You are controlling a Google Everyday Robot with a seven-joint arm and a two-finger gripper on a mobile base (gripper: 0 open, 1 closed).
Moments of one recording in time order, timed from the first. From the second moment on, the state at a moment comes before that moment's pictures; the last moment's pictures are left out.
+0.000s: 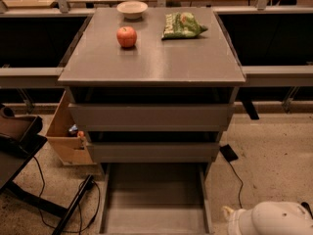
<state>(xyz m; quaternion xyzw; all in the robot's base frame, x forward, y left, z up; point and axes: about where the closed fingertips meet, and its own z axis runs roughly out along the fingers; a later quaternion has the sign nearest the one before) 0.337 -0.219 0.460 -0.55 0.82 0.09 0.15</state>
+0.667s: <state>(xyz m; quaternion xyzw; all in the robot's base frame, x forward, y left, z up) 0.299 -0.184 0.323 -0.53 0.82 0.15 0.17</state>
